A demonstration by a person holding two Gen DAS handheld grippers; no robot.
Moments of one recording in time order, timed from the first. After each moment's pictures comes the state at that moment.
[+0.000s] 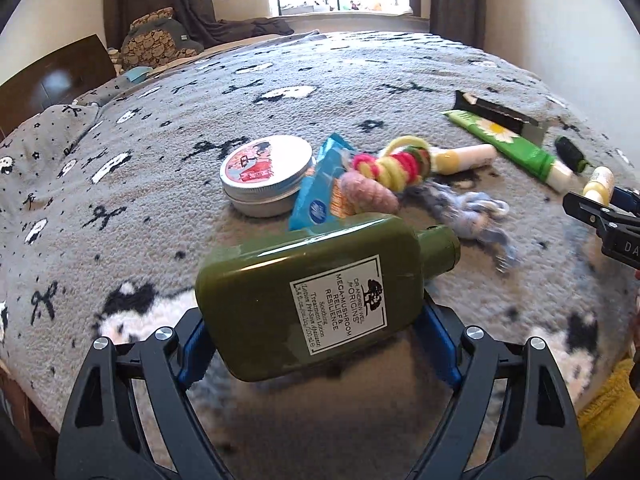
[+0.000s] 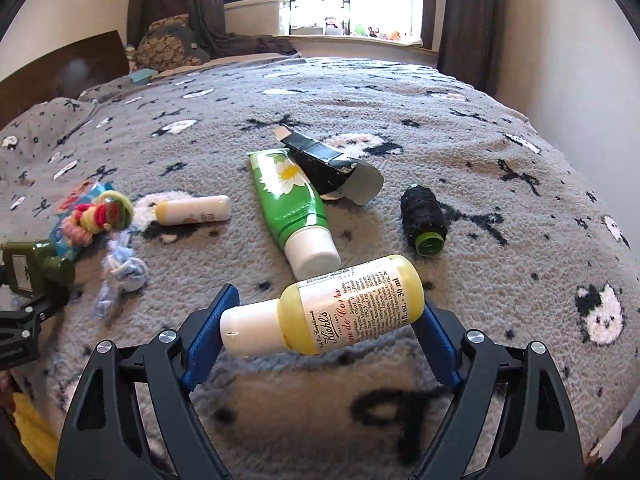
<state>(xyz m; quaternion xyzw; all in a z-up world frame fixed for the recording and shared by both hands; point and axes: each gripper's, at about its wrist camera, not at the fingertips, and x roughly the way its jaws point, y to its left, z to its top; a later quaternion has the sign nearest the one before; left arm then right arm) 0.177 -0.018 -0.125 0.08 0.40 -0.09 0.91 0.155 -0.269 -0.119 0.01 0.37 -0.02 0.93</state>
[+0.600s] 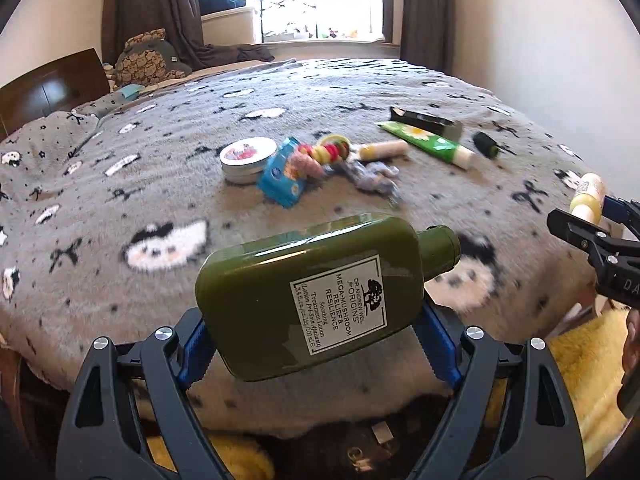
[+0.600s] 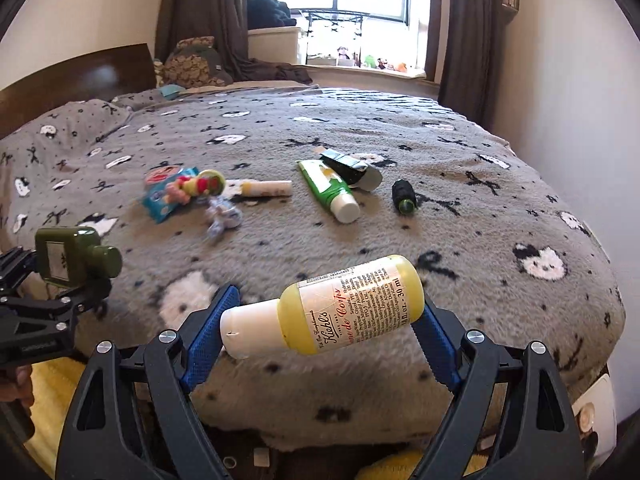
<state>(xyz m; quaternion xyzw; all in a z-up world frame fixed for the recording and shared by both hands) 0.059 -0.016 -0.099 0.07 0.36 -0.13 0.92 0.026 -0.238 -0.084 0.00 0.32 -0.01 0.95</state>
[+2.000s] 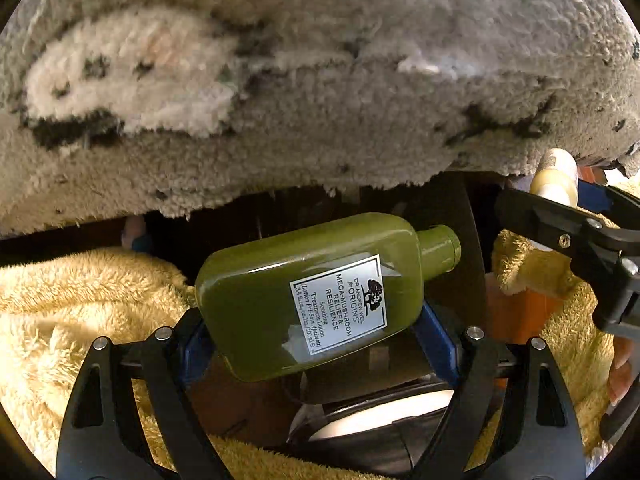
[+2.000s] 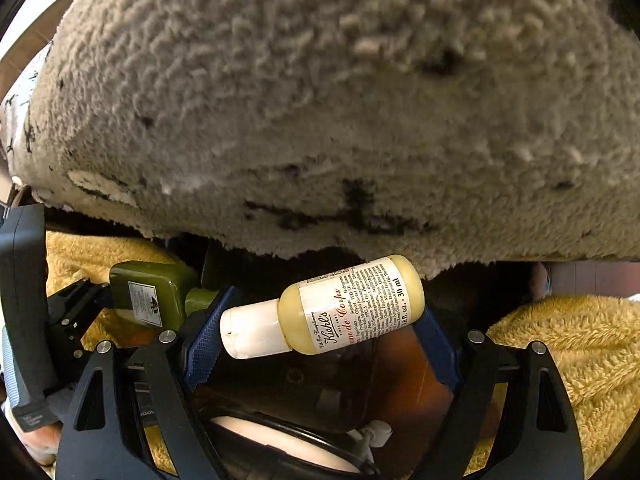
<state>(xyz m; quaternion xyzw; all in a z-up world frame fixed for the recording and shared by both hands) 0.005 -0.007 -0.326 0.05 0.62 -0.13 0.77 -0.003 -0.172 -0.291 0.09 0.57 0.09 0.81</state>
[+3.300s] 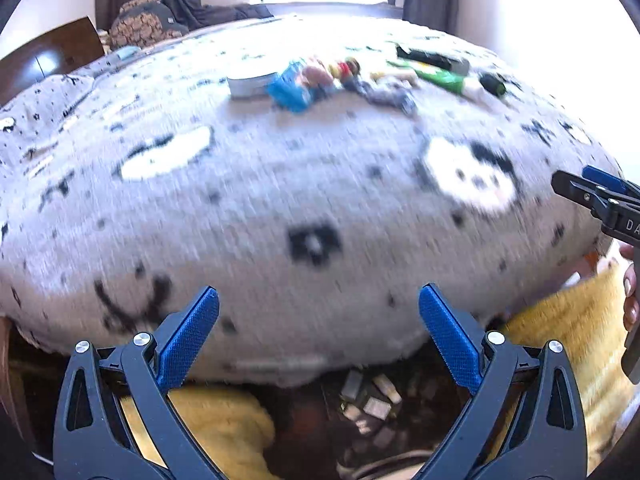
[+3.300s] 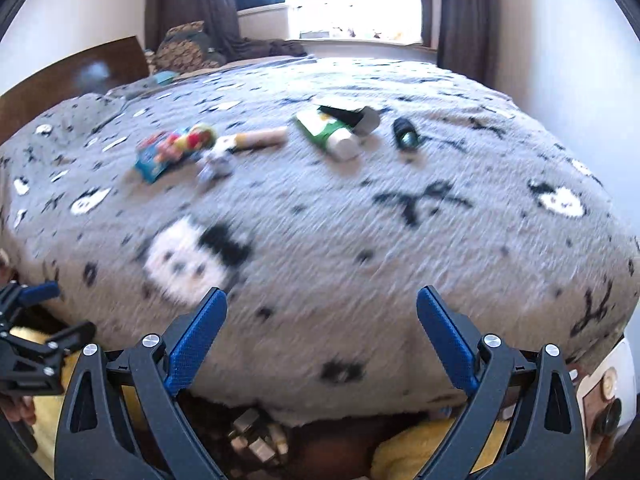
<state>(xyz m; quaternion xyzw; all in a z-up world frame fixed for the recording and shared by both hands) 0.051 0.006 -0.144 0.07 0.42 -0.12 0.90 0.035 -0.254 -0.124 0.04 0.37 -0.01 0.93</state>
